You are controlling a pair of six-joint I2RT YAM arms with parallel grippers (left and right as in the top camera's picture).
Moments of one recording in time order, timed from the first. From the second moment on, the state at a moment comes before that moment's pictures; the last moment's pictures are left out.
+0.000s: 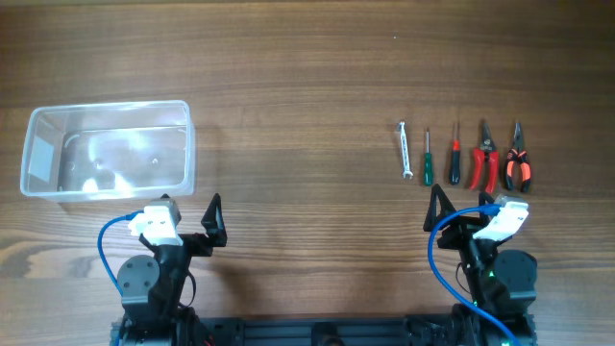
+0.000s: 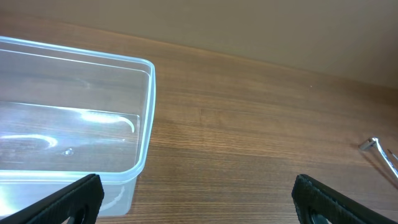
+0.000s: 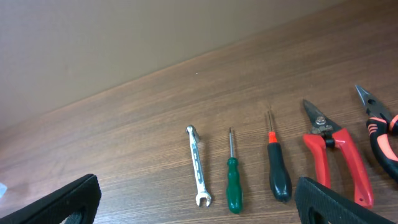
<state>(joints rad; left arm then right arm) 0.04 0.02 0.12 -0.36 0.17 -0.21 0.04 0.02 0.13 -0.35 -0.03 0.36</state>
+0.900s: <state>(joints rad) 0.04 0.37 0.44 -0.37 0.05 -0.21 0.04 0.66 0.57 -0.37 -0.12 0.50</state>
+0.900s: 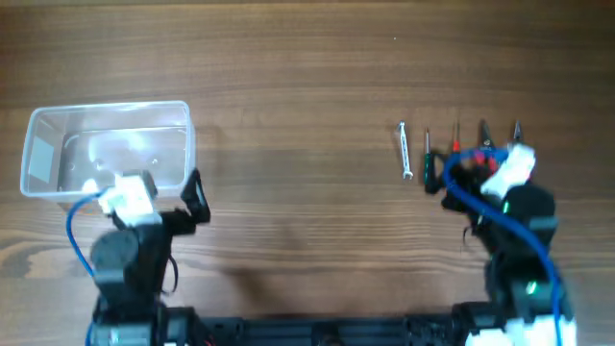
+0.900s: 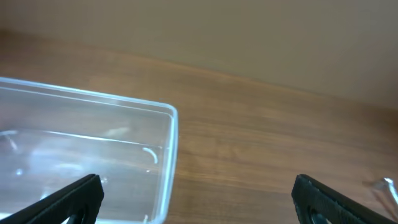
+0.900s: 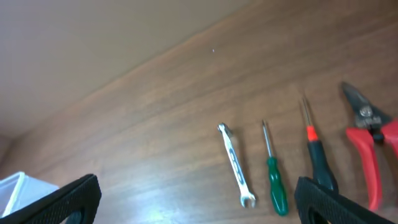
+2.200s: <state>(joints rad) 0.74 1.64 1.51 -0.98 -0.06 0.48 0.03 1.55 1.48 -0.88 -0.10 0.25</state>
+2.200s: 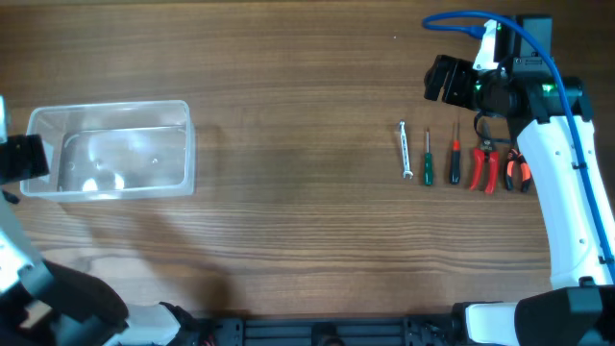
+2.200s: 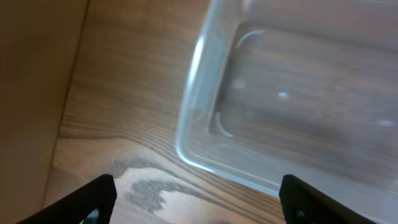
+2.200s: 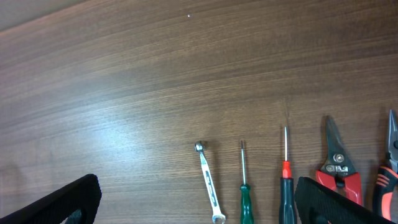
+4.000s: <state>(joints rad) 0.78 2.03 1.51 -0.65 0.26 0.63 0.03 1.55 1.48 -1.03 -0.10 0.29</state>
